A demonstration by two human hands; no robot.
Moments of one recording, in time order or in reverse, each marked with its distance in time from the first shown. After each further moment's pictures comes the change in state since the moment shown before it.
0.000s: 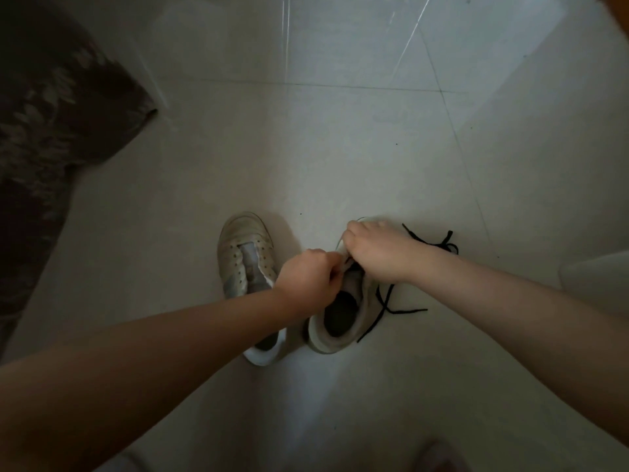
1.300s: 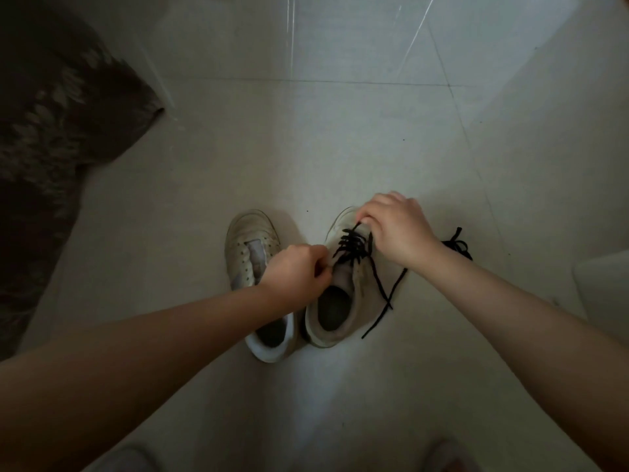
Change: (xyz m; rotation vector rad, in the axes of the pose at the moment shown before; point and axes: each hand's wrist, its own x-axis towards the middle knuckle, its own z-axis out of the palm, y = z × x) left_hand -0.007 -0.024 -0.008 -0.021 0.050 -0.041; right_hand 0.004 0.014 0.014 0.425 0.472 0.242
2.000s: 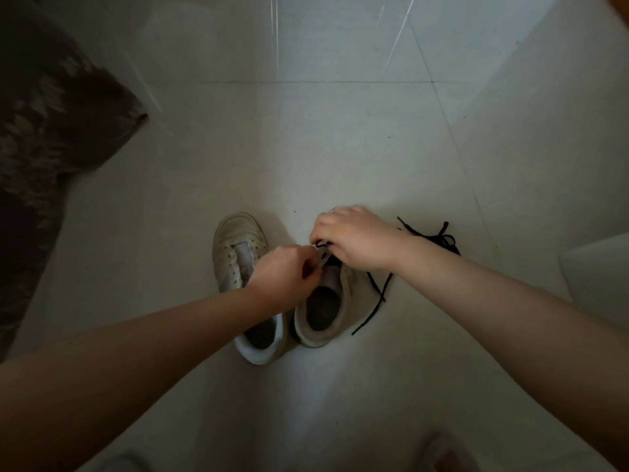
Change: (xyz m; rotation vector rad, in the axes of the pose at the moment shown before) left_hand 0.000 0.000 0.003 0.010 0.003 0.050; right_hand 0.008 -0.026 -0.004 -0.121 -0.354 -0.300
